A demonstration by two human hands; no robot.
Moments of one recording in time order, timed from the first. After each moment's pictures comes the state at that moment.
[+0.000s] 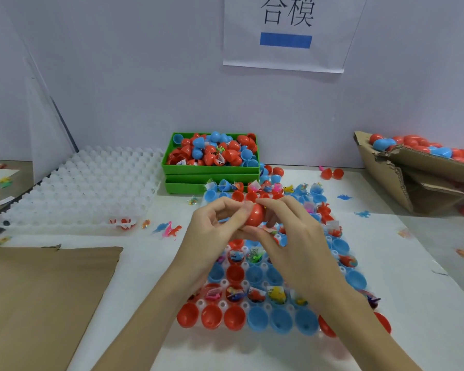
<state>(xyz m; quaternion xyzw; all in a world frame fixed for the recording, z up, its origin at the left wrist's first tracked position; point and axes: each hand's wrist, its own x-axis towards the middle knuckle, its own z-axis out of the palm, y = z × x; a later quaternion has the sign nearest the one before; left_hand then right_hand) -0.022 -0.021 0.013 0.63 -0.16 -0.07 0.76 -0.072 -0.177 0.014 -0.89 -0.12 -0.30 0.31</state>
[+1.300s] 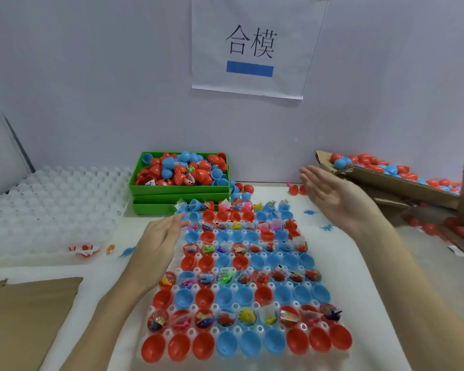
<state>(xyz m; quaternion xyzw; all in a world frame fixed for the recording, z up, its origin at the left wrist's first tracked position) 0.041 0.017 -0.028 0.86 -0.18 0.08 0.48 -0.008 -0.334 0.063 -0.48 0.10 -0.12 0.87</state>
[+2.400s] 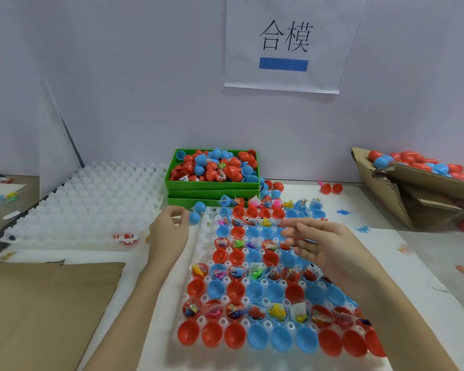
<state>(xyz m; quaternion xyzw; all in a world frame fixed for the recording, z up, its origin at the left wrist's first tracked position) 0.077 0.037 -0.040 0.85 0.02 0.17 0.50 -0.055 -0.241 0.024 -0.66 0.08 0.00 0.75</state>
